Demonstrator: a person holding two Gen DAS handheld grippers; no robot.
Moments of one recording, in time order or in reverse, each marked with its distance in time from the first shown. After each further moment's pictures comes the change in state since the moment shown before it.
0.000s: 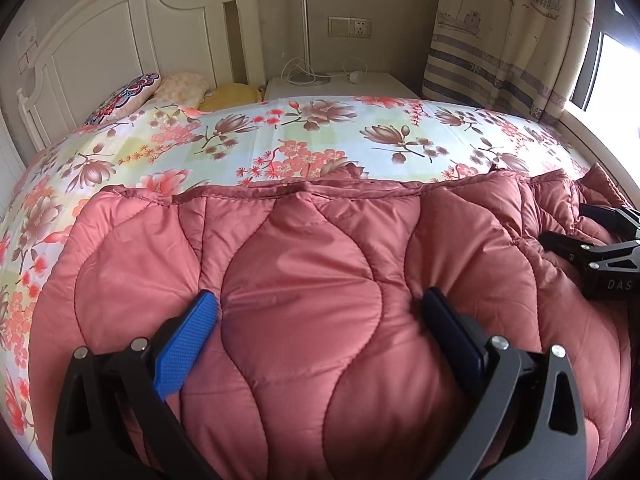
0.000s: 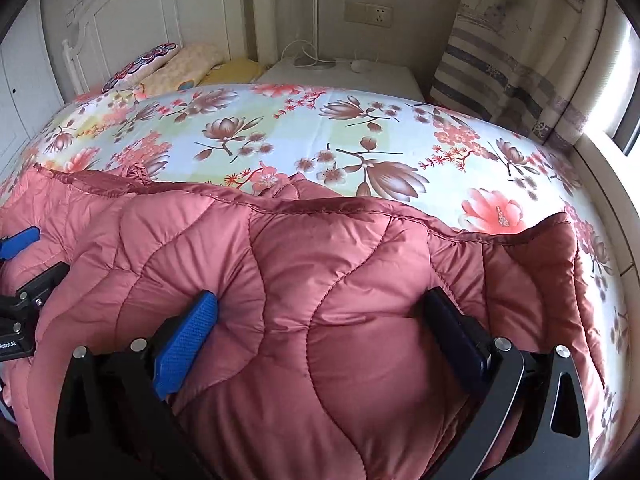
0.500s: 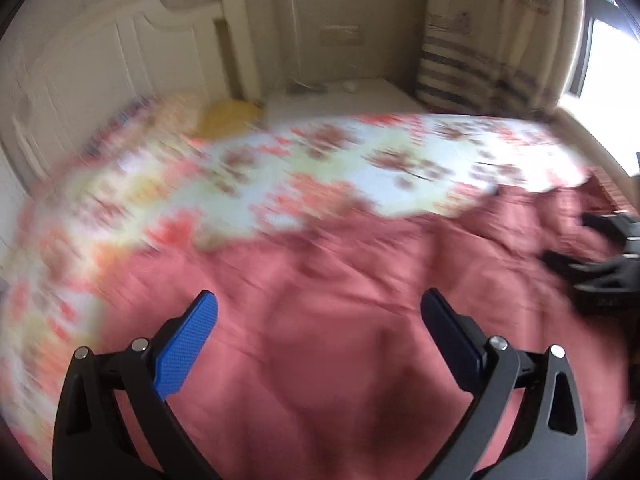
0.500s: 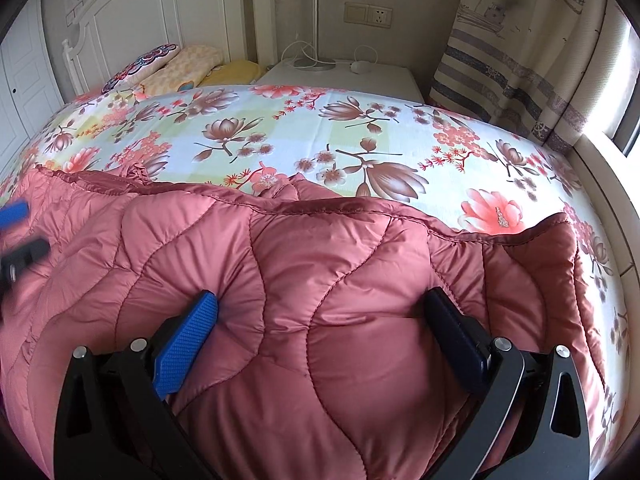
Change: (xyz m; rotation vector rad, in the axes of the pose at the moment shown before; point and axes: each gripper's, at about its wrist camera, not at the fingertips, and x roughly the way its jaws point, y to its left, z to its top) left arm -0.013 0.017 0.033 0.095 -0.028 0.088; right arm 0.000 -0.001 -0.002 0.002 -0.003 0.002
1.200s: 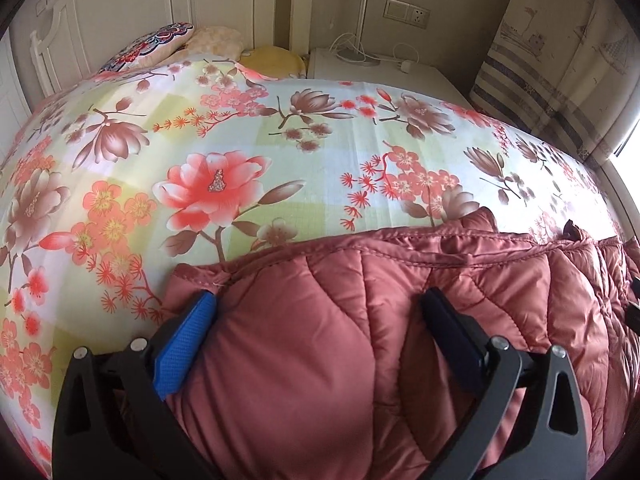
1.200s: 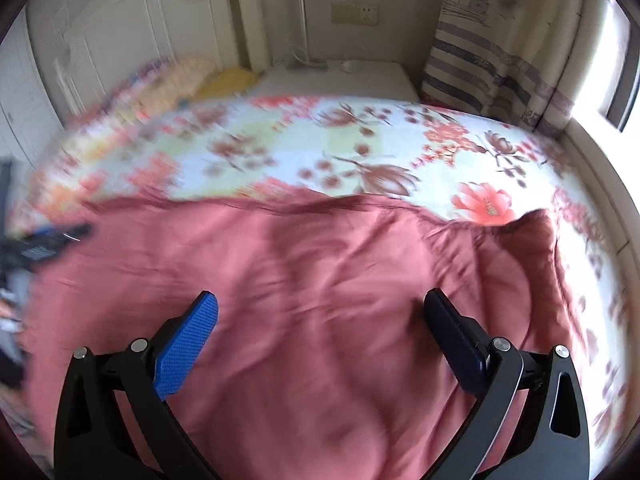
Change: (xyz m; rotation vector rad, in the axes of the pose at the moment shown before) left arm 0.067 0.073 -0.005 -0.245 0.141 -0.105; right arm -0.047 0.015 0.005 0.072 -0.028 0.113
